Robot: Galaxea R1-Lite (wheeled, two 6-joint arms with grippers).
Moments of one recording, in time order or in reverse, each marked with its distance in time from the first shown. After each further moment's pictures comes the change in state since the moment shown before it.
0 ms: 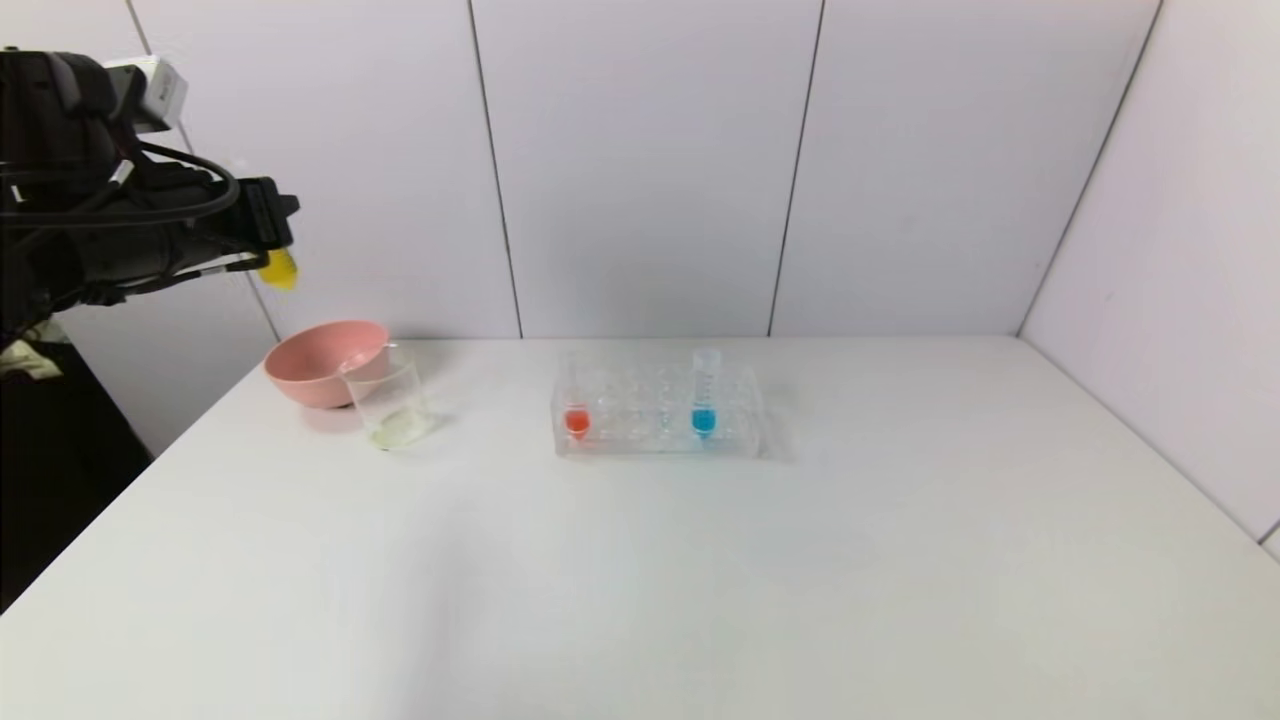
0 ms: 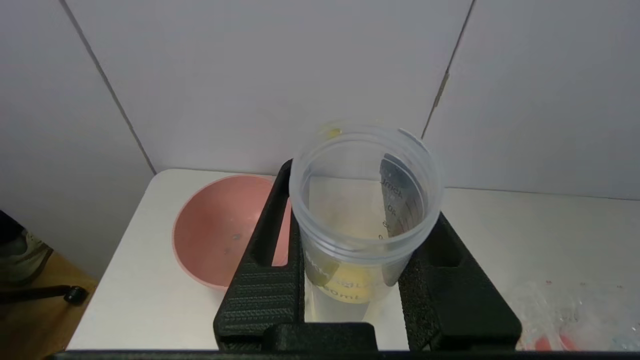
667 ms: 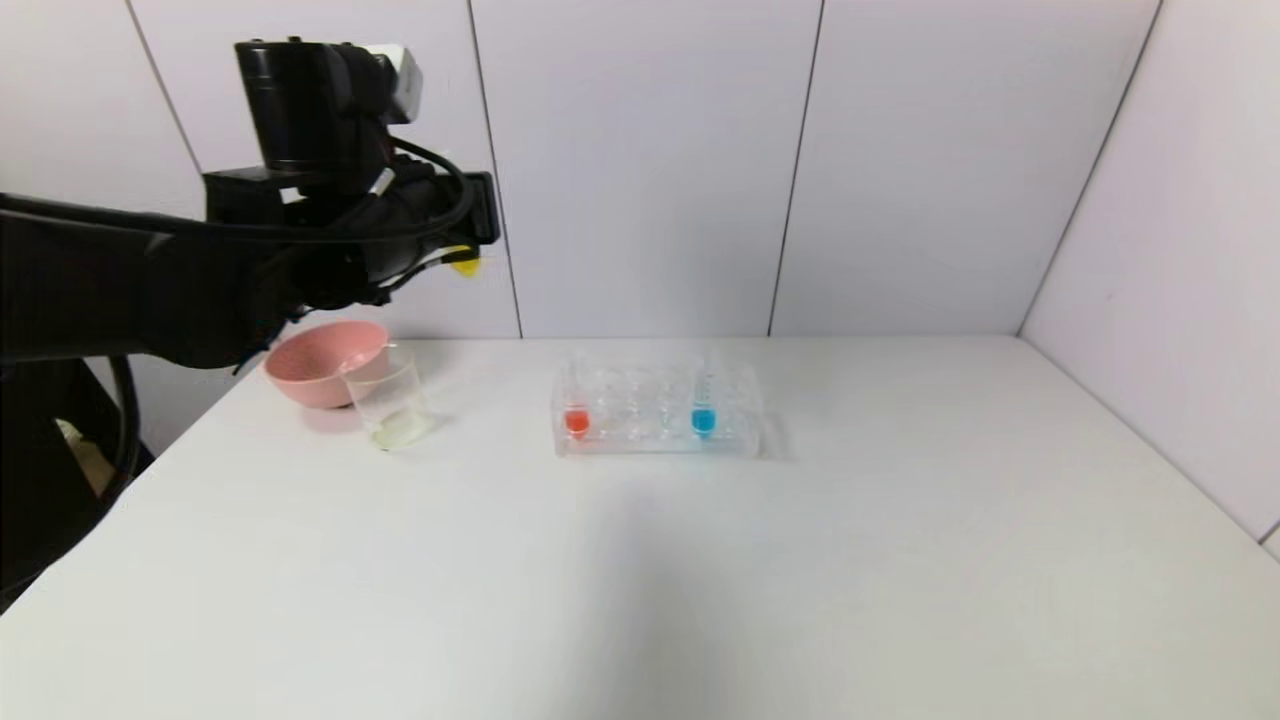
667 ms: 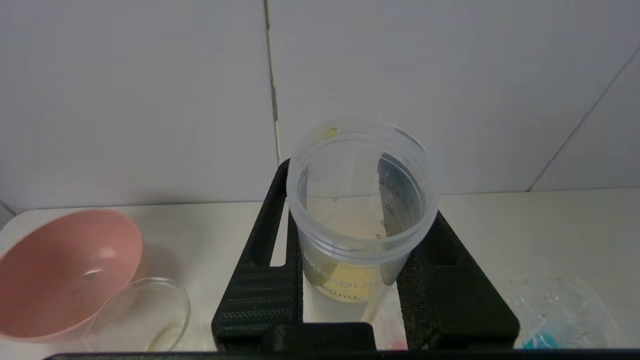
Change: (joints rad) left arm -0.444 0.134 -0.133 -0.061 0.333 -0.006; right arm 0.000 0.000 0.000 0.000 0.000 0.000
